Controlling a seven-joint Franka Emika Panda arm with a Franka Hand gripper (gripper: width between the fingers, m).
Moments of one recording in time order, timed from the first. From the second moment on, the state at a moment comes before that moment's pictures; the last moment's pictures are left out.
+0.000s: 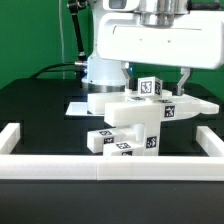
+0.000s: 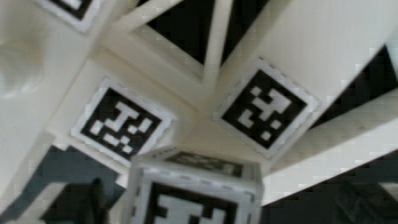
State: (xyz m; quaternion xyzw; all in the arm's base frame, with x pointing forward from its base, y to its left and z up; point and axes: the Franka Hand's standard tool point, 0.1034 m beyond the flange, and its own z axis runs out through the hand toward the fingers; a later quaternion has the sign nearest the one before) arm 0.590 0.038 0.116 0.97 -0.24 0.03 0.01
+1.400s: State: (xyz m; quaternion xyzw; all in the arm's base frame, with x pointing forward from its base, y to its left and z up) arm 0.586 0.032 0.113 0.95 0.31 0.03 0.04
